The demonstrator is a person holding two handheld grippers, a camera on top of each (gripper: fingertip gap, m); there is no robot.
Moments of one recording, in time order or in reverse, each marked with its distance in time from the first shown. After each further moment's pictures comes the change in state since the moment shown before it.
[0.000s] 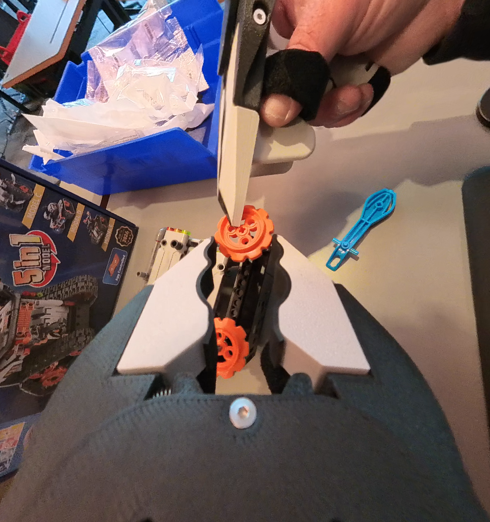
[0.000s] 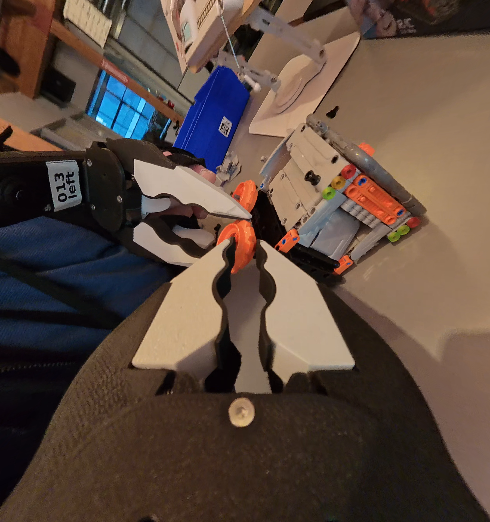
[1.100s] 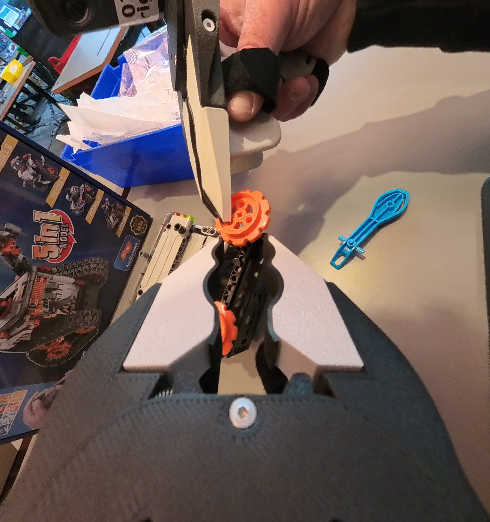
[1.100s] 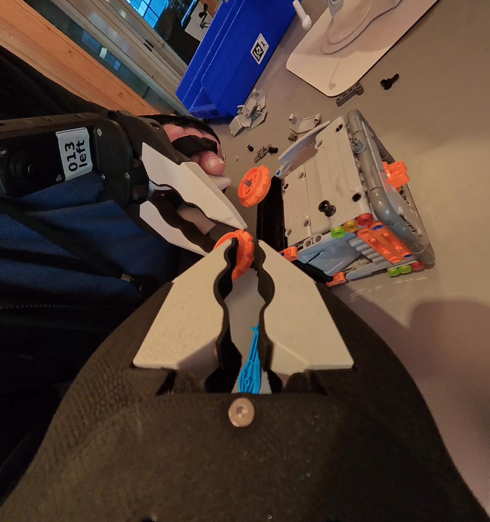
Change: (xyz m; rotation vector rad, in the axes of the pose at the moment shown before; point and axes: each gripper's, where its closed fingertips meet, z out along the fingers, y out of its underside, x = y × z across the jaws) left arm 0.002 0.009 -0.007 0.038 -0.104 -0.027; right arm 0.000 -0.003 0.011 -0.284 -0.121 -0.171
